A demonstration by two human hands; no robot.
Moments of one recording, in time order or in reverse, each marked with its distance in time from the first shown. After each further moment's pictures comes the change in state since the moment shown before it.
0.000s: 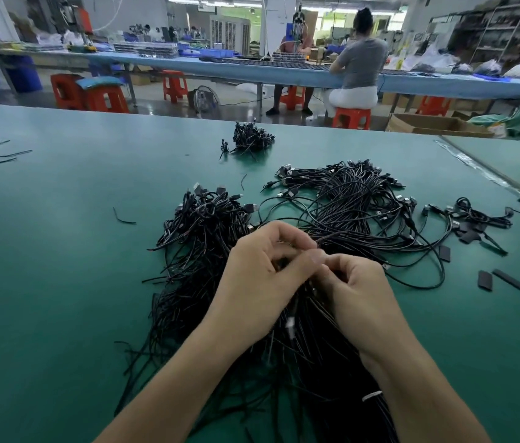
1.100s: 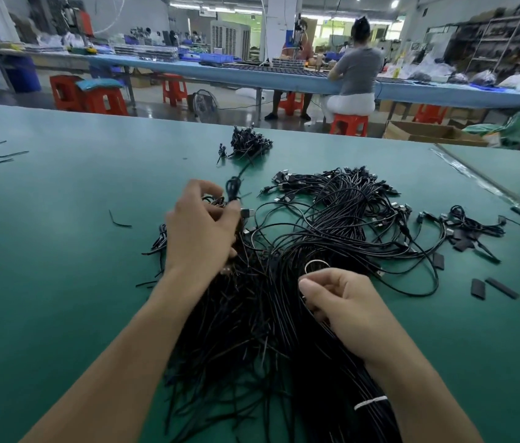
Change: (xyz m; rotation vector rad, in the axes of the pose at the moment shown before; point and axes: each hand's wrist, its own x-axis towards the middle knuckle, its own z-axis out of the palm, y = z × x) left_hand 0.052 -0.014 -0.045 0.305 0.491 -0.075; right_hand 0.004 0.012 -0.011 -0.113 -0.119 0.129
